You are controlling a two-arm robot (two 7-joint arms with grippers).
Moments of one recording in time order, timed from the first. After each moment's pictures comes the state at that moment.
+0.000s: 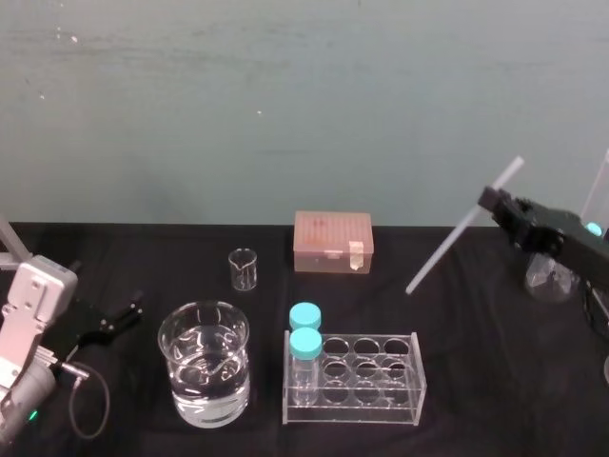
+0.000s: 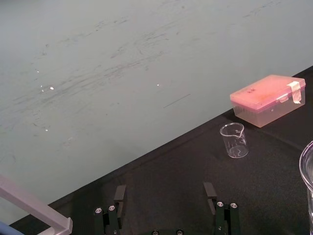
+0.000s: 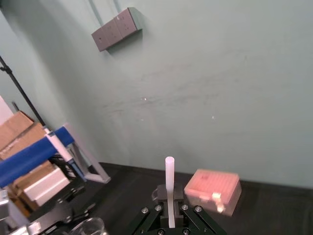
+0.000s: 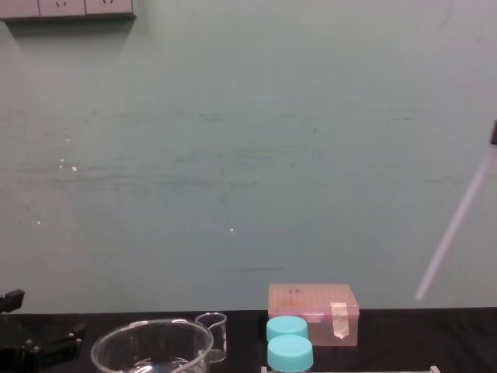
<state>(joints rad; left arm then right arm) -0.20 0.60 0.45 -1.41 -0.25 -0.12 0.03 0.12 0.83 -0.23 -1.89 1.14 0.19 0.15</state>
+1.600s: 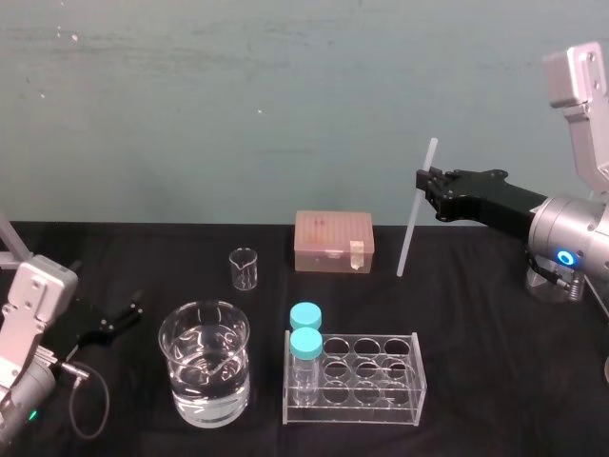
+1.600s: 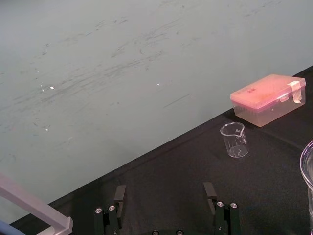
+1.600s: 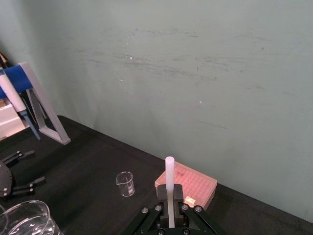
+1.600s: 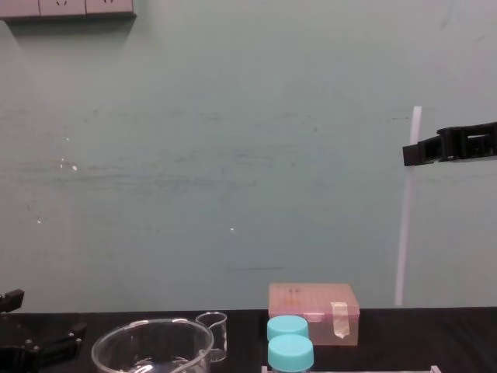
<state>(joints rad) -0.20 0.60 0.45 -1.41 -0.25 -0.12 0.03 0.48 0.66 -0.43 -1.71 0.79 0.47 0.14</state>
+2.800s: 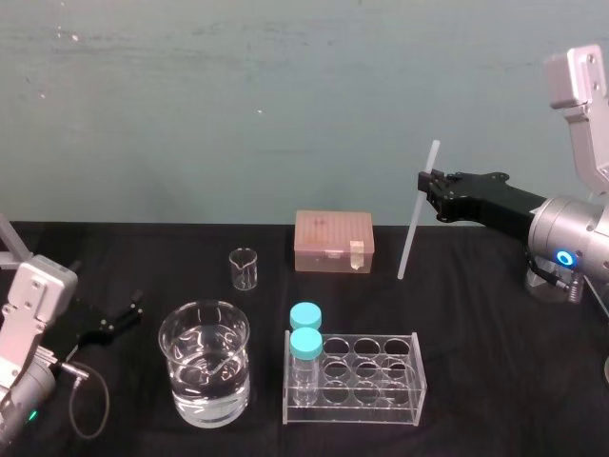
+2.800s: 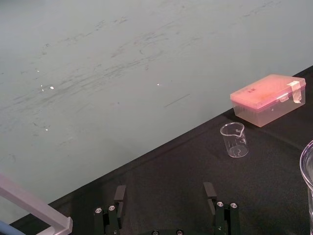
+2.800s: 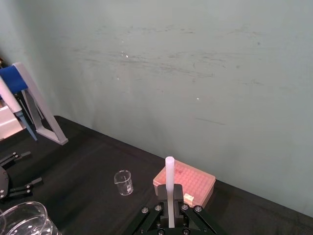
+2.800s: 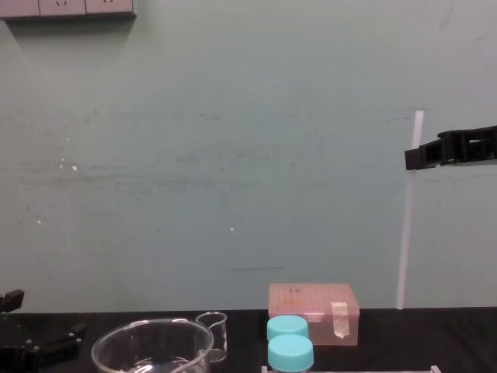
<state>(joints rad) -0.20 0.60 0.45 -1.41 -0.25 -0.12 0.03 0.47 0.64 -0.41 -1.71 0.77 0.50 0.13</state>
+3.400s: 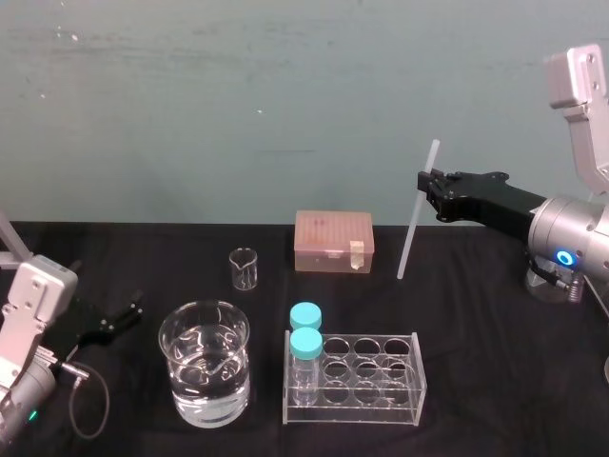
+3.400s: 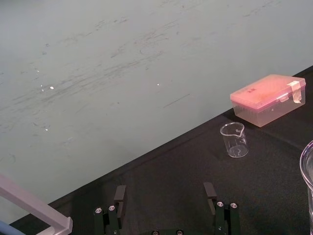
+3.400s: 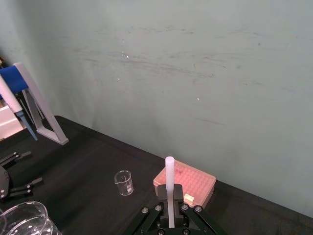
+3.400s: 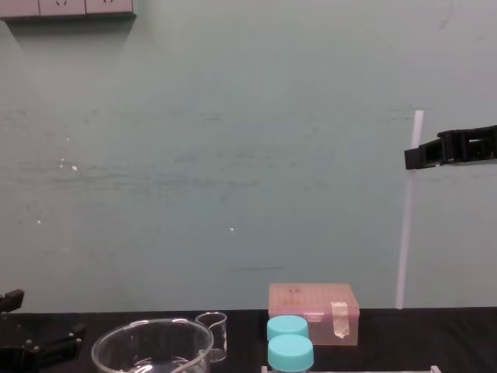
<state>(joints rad) -0.20 0.60 0.45 -1.41 -0.25 -0.12 0.03 0.47 0.64 -0.41 -1.71 0.77 0.50 0.13</state>
